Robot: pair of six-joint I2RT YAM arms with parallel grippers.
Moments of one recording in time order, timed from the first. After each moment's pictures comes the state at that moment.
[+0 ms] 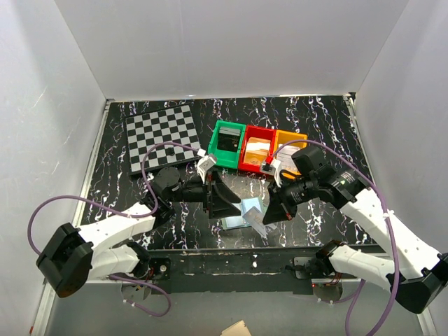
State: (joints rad) left arm -0.74 1.12 0.51 0.67 0.85 -0.76; right arm 0.68 0.98 1.07 -1.03 -0.77 0.04
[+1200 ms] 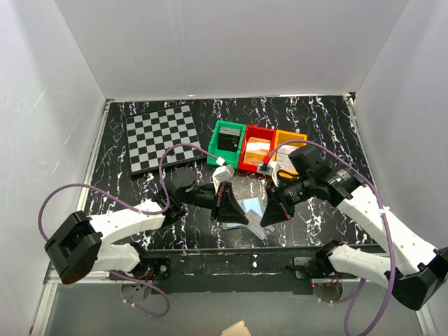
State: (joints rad) left arm -0.87 1.23 0.58 0.65 0.96 -0.62; right arm 0.68 1.02 1.07 -1.03 -0.88 0.05
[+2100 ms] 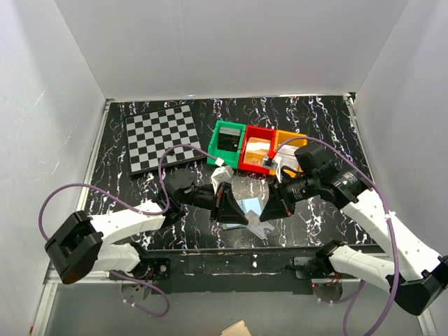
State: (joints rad) left arm -0.87 1.23 0.56 0.71 0.98 -0.63; right arm 0.65 0.98 1.07 -0.96 -0.87 0.10
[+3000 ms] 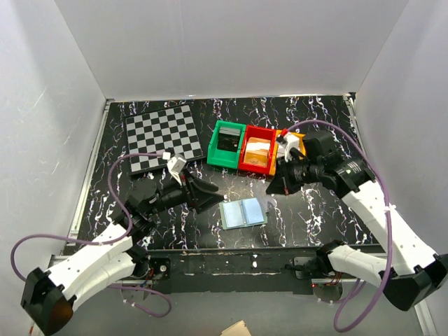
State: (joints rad) left arm -0.68 0.79 0.43 0.39 0.55 -0.63; right arm 0.55 1.02 1.15 -0.95 -0.60 0.21
